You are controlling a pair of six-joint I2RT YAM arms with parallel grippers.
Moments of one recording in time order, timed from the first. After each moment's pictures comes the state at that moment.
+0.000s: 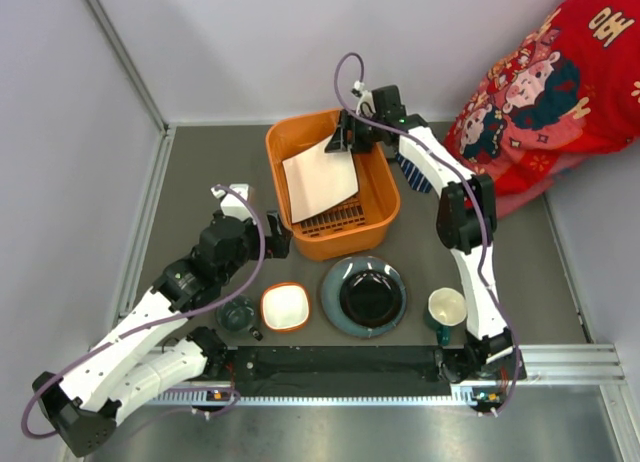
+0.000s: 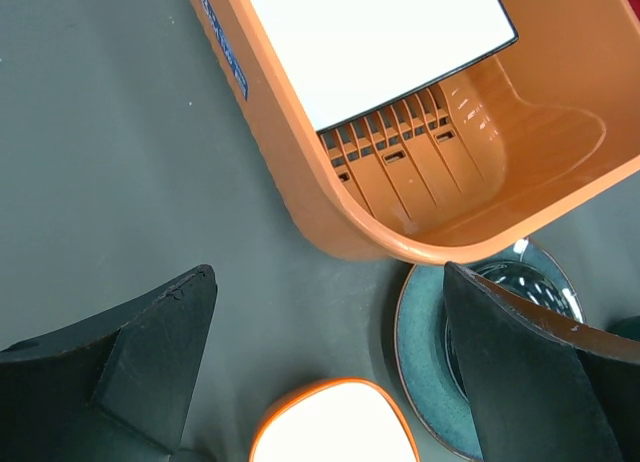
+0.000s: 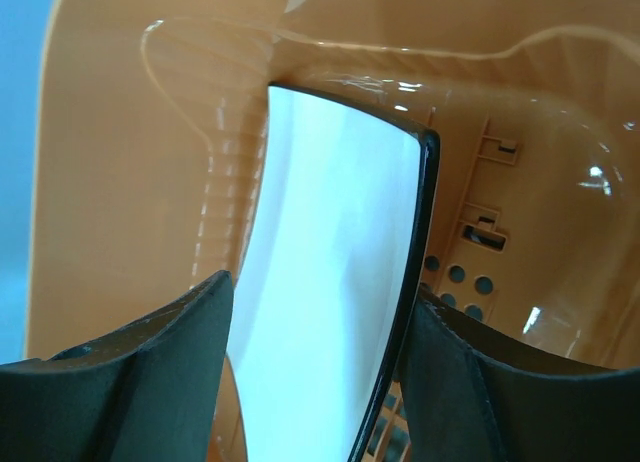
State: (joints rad) left arm -0.67 0.76 0.76 -0.43 -0.28 -0.47; right arm 0.38 2.35 2.18 -0.49 -0.58 0.39
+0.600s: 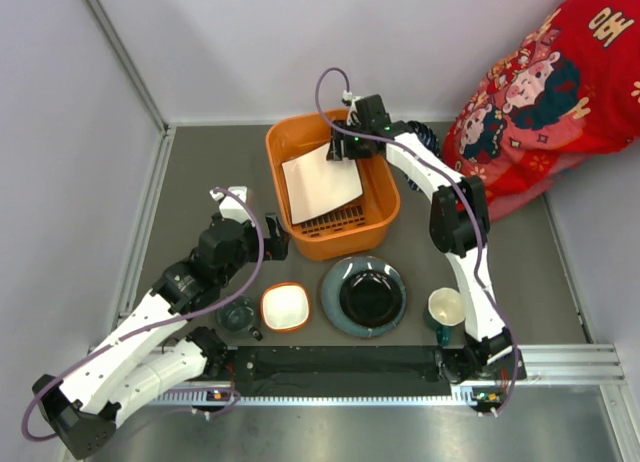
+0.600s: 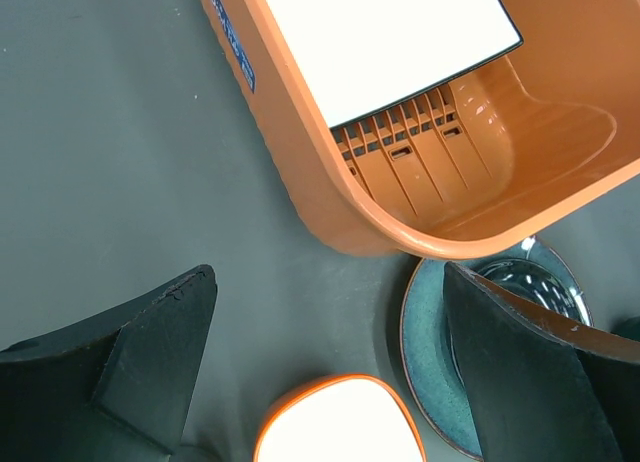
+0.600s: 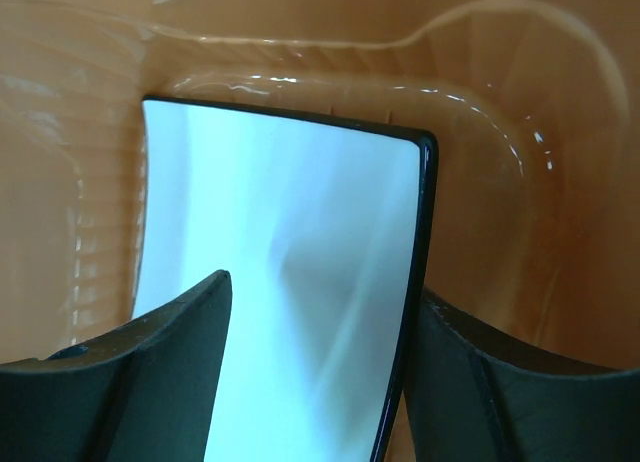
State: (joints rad) left arm -0.67 0.74 0.74 -0.44 -0.28 -0.48; right arm 0.46 2.35 2.16 -0.53 -0.26 0.29
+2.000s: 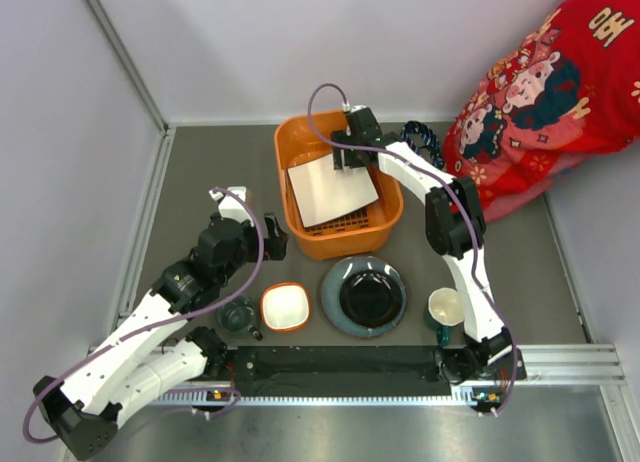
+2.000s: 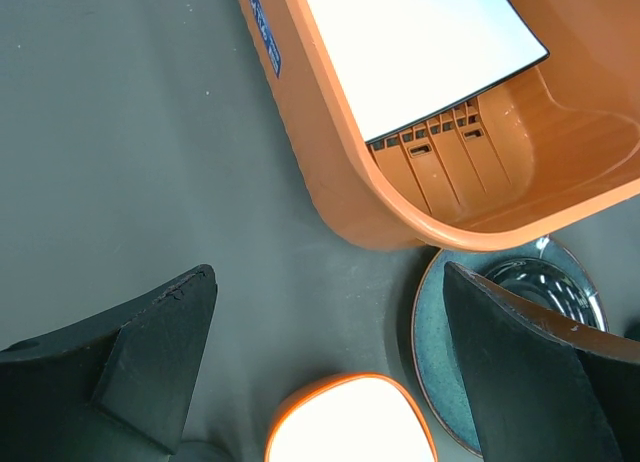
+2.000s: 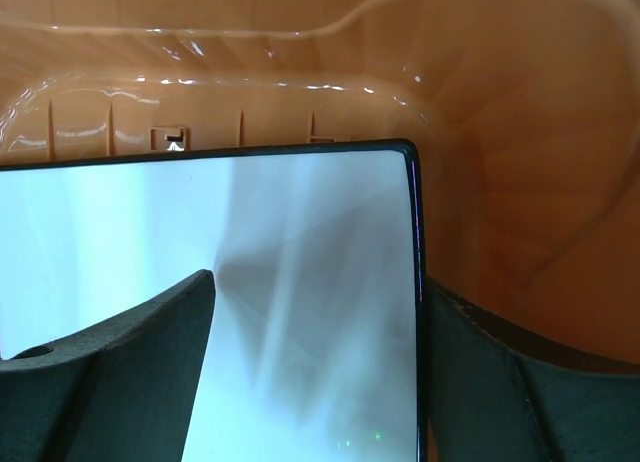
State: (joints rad) left arm -0.65 0.74 0.74 -0.45 -0.28 -0.46; right arm 0.50 2.35 2.05 -0.46 0.08 0.26
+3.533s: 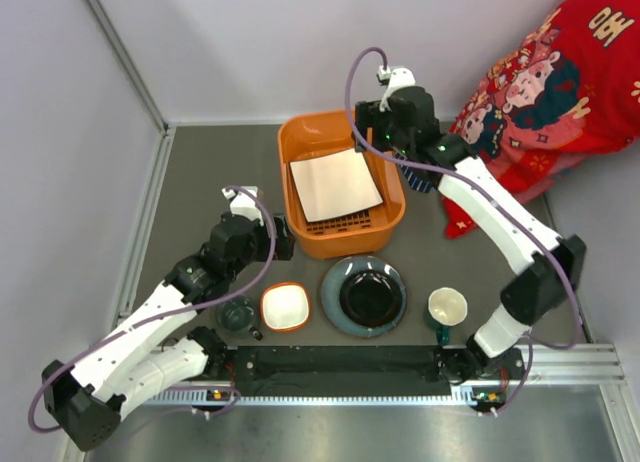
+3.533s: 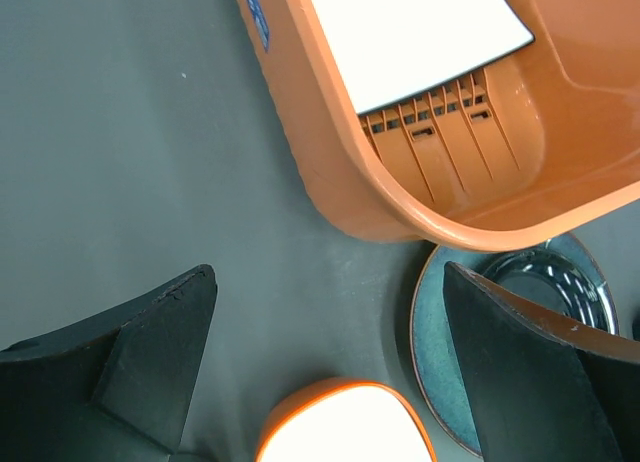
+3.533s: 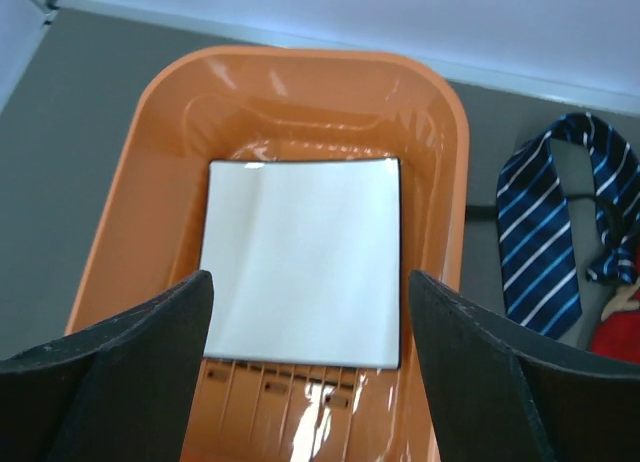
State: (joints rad) left arm -0.65 0.81 0.71 -0.39 -0.24 -0.46; right arm 0.56 1.70 1.74 -0.43 0.16 0.20
